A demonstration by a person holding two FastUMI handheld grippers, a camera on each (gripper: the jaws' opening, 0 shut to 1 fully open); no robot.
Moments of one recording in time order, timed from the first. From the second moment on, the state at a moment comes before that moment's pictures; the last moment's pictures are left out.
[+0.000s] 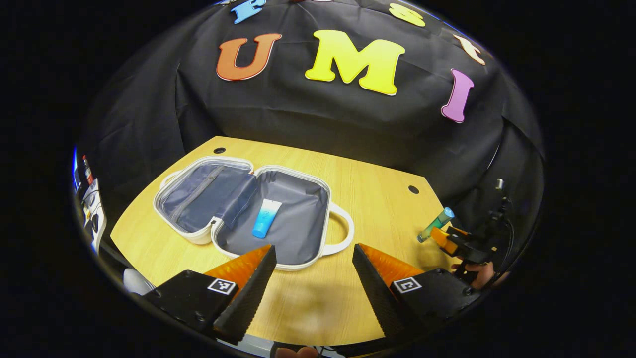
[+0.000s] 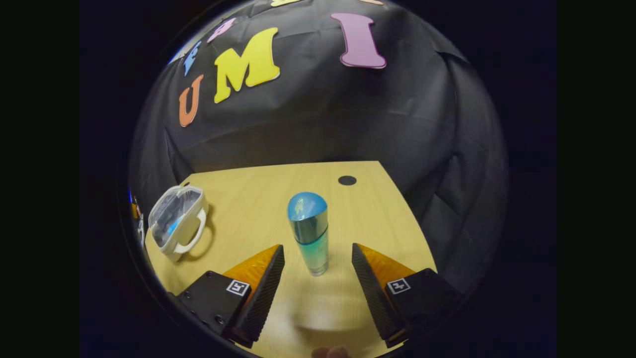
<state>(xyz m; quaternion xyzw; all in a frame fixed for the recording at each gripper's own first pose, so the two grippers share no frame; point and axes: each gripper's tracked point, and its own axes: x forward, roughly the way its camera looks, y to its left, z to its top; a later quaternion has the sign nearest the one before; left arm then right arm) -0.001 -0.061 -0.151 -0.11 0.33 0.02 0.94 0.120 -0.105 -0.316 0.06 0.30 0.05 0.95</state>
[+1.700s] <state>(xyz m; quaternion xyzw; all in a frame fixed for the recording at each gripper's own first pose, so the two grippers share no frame) -0.019 0.083 -0.143 -0.19 0.25 0.08 0.94 0.101 0.245 -0.213 0.03 0.36 0.32 0.88</state>
